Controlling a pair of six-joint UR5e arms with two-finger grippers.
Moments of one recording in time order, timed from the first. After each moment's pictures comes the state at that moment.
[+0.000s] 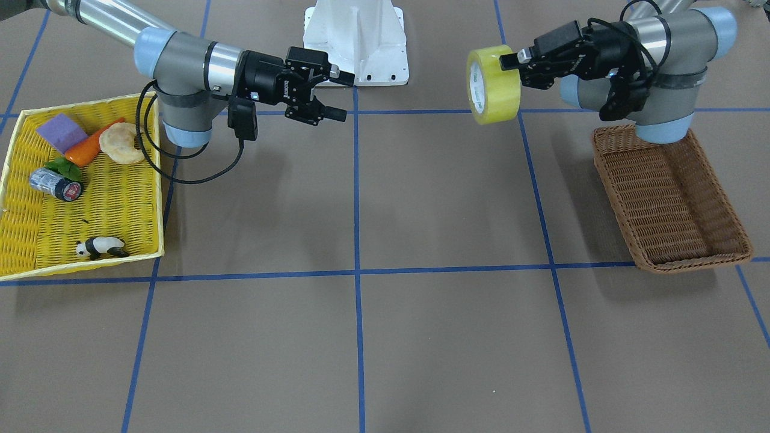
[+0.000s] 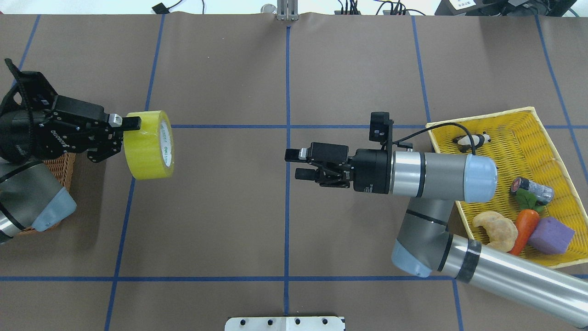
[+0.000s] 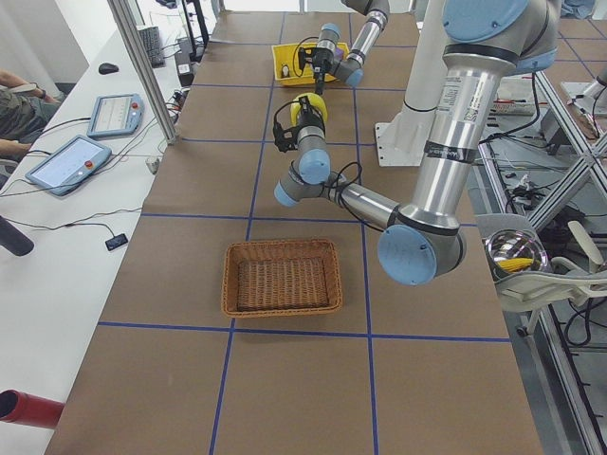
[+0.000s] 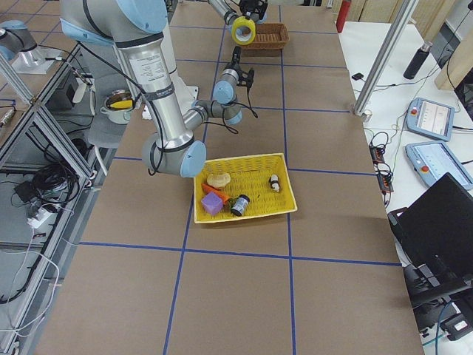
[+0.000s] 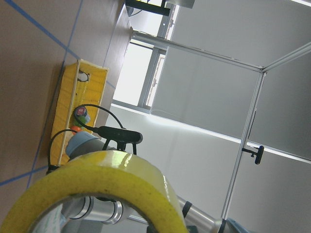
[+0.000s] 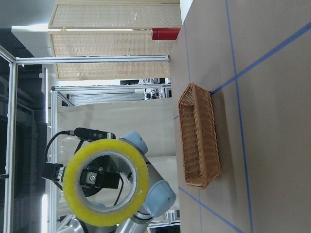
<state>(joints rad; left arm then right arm) -0.83 -1.79 -1.61 -3.67 -2.04 -2.27 0.53 -1.11 1.52 0.16 1.86 1.83</state>
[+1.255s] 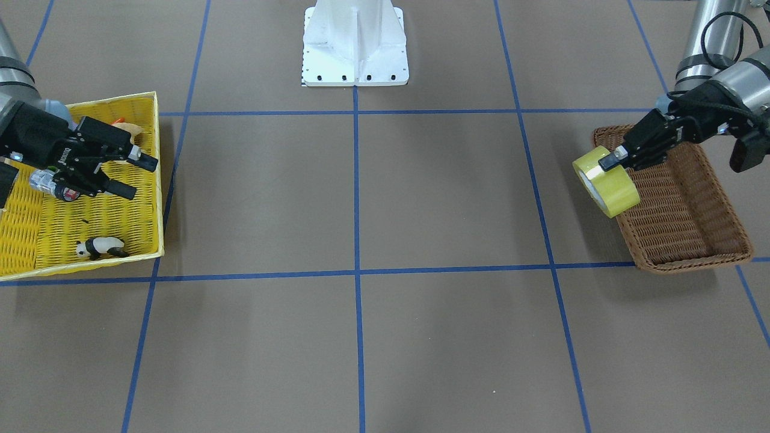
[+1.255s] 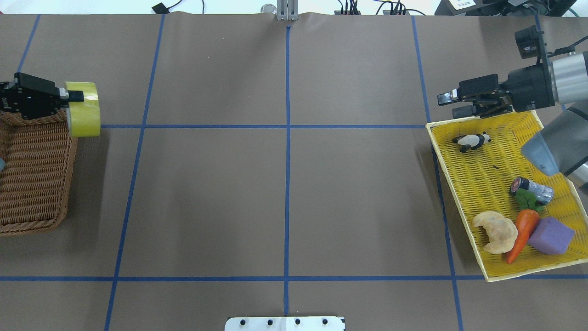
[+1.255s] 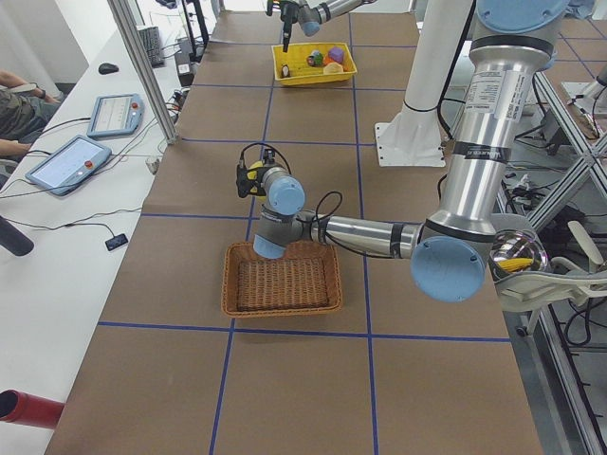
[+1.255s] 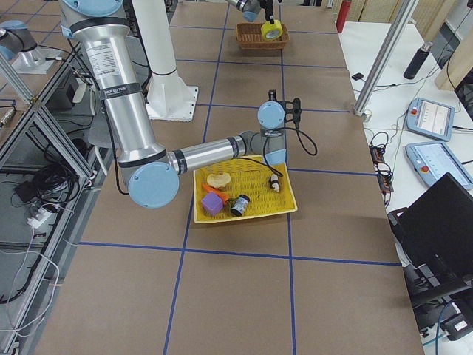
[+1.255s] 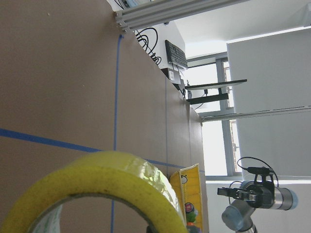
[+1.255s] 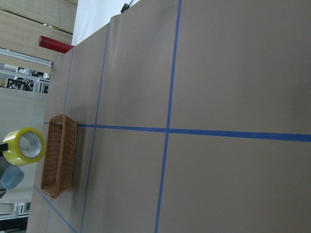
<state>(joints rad) -1.13 -1.73 -1.44 -3.36 -2.34 -1.80 1.08 -1.35 1.51 -0.15 2.50 1.47</state>
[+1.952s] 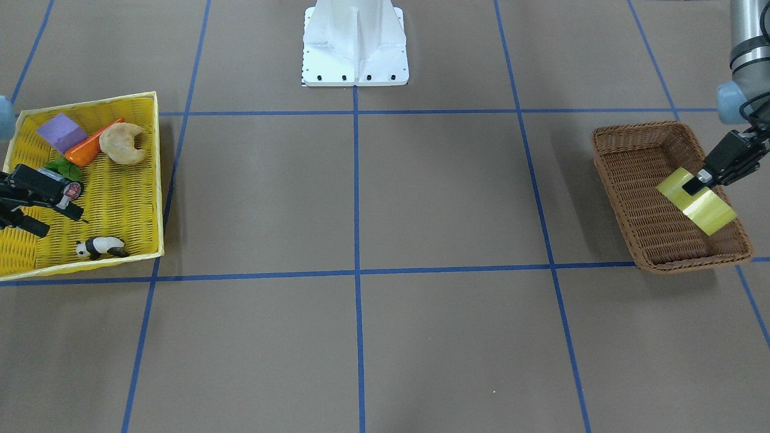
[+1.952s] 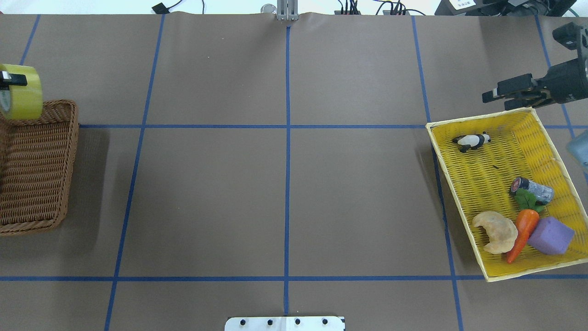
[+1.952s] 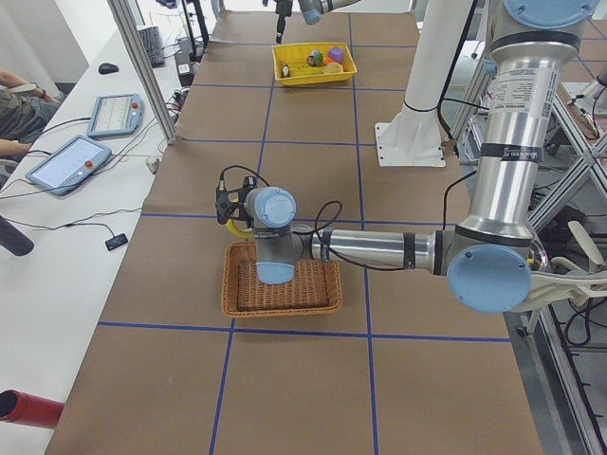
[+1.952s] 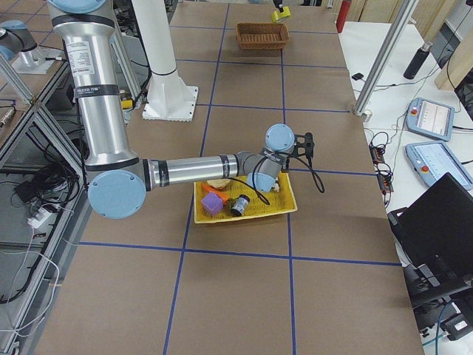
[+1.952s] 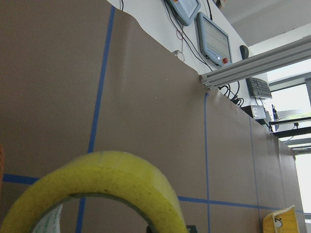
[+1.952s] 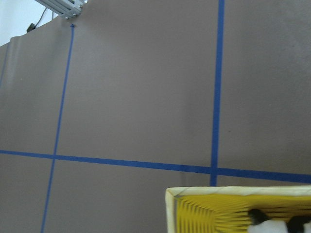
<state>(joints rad) -1.31 -1.67 -1.45 -3.03 -2.45 -1.46 1.20 -1.43 1.51 -0.59 2.48 0.98</state>
